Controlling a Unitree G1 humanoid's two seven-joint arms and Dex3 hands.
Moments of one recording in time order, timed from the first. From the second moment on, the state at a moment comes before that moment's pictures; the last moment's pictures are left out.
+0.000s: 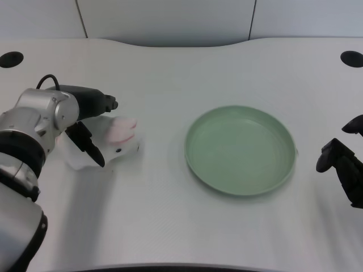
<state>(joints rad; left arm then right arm) -1.07 0.31 -0.58 1.25 0.78 -0.19 -0.33 -0.14 -0.08 -0.31 0.20 0.59 0.09 0.54</state>
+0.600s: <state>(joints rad) -1.08 0.26 -0.74 1.32 0.90 -0.15 -0.20 -0.12 -0.08 -0.32 0.18 0.60 0.11 0.53</state>
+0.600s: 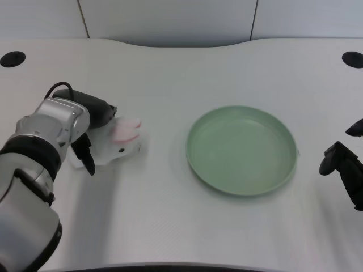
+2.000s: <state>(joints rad) -0.97 0.26 -0.60 1.34 0.77 -0.19 0.25 -0.12 -0.09 -0.32 0.18 0.60 0.12 0.52</state>
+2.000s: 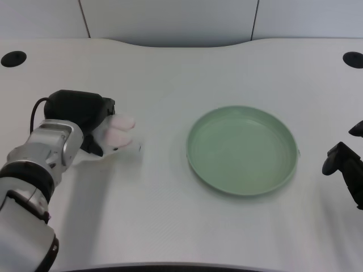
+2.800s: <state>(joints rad) -1.17 0.12 -0.54 1.30 0.70 -0.28 0.12 -0.11 -0.06 -0.28 0.15 0.57 0.11 0.49</state>
